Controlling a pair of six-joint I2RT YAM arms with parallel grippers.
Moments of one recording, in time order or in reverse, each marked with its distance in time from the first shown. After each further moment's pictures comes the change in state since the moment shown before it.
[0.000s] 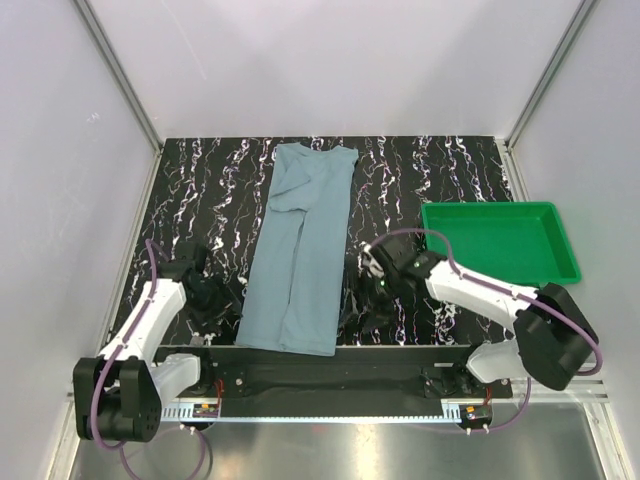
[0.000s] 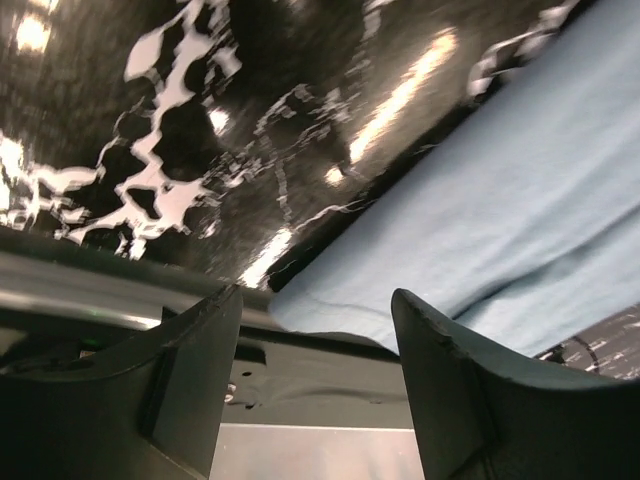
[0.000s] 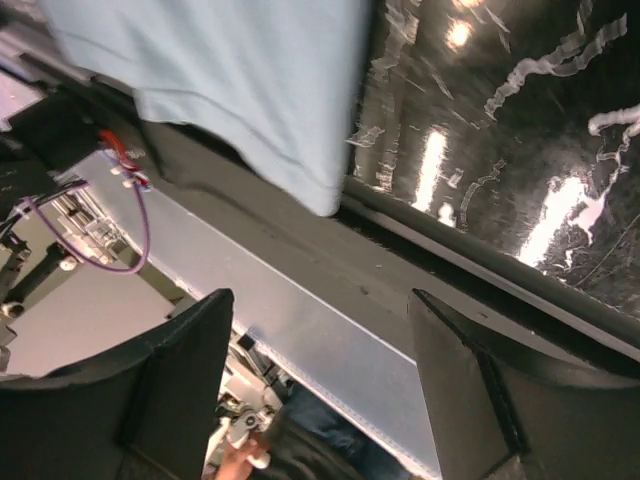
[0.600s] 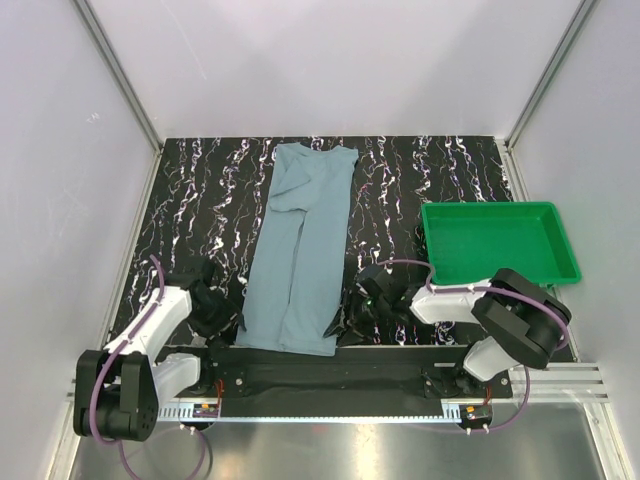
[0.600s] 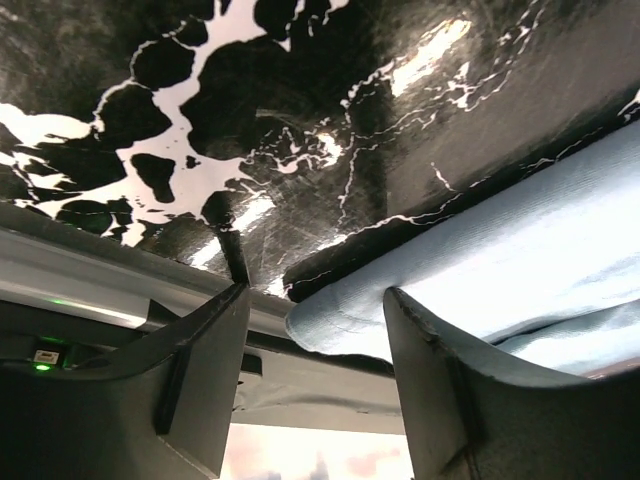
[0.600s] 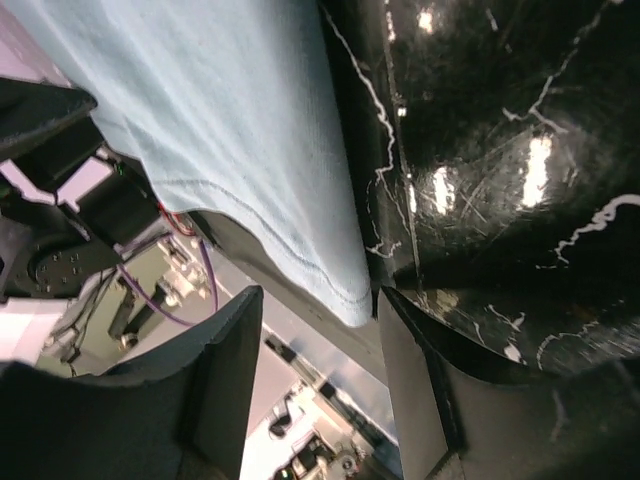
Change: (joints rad) left arm -0.044 0.010 -0.132 0.041 -0.005 -0.184; right arm 0.141 0.143 -0.306 0.671 0.022 0.461
